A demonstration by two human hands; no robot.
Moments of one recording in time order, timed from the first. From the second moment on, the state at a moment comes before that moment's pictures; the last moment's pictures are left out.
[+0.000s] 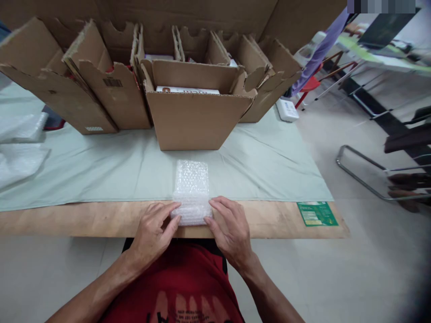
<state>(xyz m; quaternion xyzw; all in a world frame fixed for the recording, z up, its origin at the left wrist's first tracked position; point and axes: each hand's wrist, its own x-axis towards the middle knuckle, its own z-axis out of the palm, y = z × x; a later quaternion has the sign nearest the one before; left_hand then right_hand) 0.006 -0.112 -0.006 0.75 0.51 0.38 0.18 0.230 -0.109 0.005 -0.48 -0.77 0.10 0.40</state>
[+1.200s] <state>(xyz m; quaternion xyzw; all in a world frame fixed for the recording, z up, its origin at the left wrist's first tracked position) 0.036 -0.115 -0.002 0.39 0.47 0.46 0.64 0.217 -0.111 -0.004 -0.51 -0.63 0.44 0.39</state>
